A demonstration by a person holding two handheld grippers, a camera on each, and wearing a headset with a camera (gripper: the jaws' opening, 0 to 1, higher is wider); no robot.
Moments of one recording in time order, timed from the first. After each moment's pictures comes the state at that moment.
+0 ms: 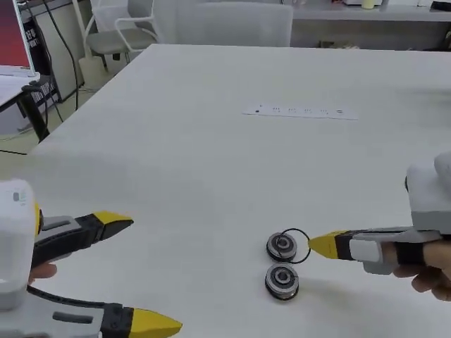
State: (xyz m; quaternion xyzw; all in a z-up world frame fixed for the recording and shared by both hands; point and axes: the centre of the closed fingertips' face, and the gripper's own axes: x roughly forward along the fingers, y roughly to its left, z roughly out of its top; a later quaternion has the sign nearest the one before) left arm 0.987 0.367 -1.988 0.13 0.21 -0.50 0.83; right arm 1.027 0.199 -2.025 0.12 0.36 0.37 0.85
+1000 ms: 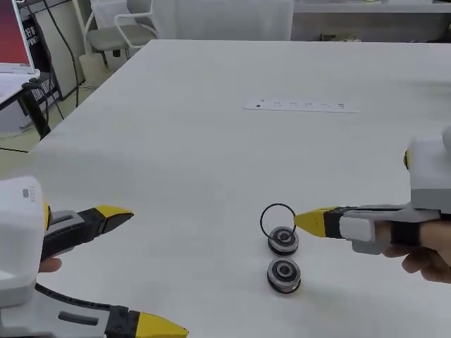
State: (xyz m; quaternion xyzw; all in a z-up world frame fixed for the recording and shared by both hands) left arm 0.987 0.366 -1.991 0.13 0.22 -0.50 0.83; right arm 1.027 0.227 -1.988 0.12 0.31 0.40 0.85
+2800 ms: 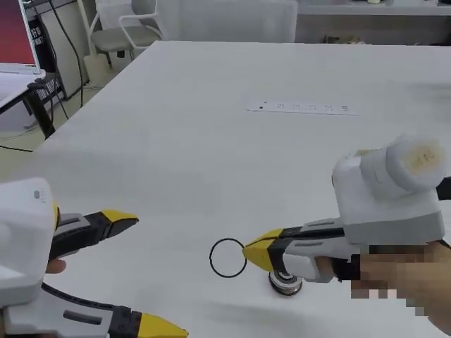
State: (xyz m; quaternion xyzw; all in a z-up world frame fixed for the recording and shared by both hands) left arm 0.985 0.367 -1.997 0.13 0.23 -0.50 0.82; right arm 0.997 0.293 -2.009 0.01 0.31 0.49 0.82
